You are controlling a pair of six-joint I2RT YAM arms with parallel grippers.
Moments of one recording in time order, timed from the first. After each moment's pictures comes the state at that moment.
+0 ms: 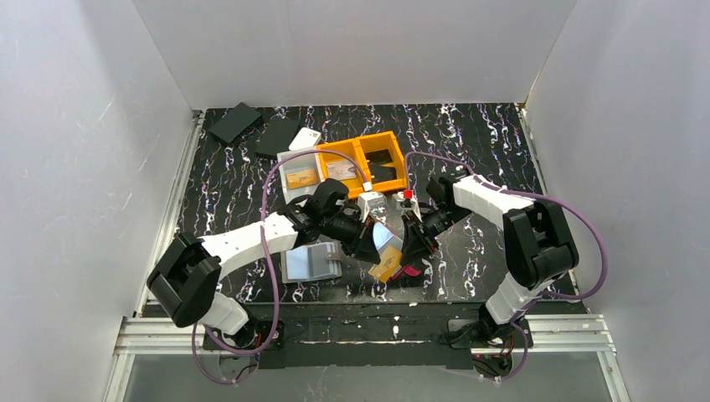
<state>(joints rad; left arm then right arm) -0.79 1.46 0.88 -0.17 0.78 -0.27 0.42 1.67 1.05 -1.25 -1.21 -1.26</state>
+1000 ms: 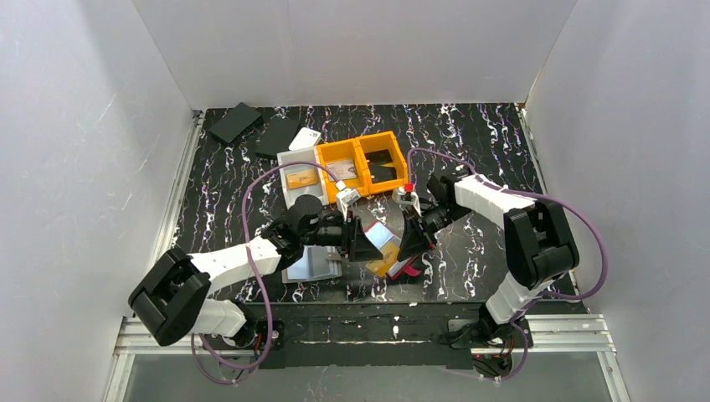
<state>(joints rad) -0.76 1.32 0.57 0.40 0.72 -0.63 0.41 1.66 1.05 -1.16 -1.25 -1.12</state>
